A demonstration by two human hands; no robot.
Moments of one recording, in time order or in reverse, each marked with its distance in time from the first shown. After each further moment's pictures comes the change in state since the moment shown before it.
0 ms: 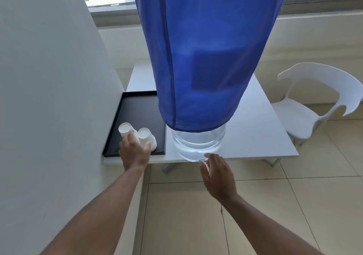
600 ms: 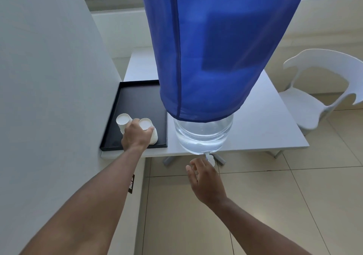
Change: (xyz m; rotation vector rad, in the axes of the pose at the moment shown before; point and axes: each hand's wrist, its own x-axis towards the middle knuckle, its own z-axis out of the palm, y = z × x) left_hand 0.049 -0.006 0.026 0.022 -0.094 -0.062; right_hand -0.020 -0.019 0.065 0.162 -0.086 0.006
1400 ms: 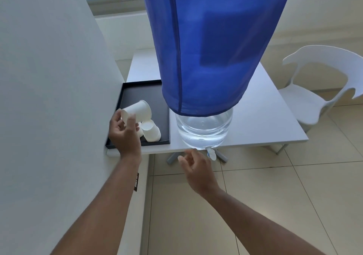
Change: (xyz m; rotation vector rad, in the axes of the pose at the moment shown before) left_hand -0.054 0.006 -0.053 -1.140 0.336 -0.070; right_hand 0.002 -0.046 -0.003 0.313 -0.017 0.168
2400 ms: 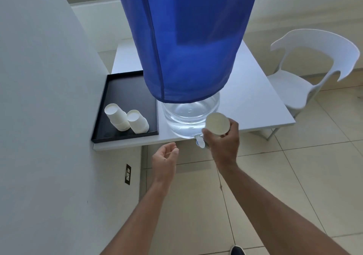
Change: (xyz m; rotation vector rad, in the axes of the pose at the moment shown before) left_hand -0.148 -0.077 -0.003 0.339 -0.505 -0.384; right_hand 0.022 0.023 -0.075 0.341 0.574 0.228
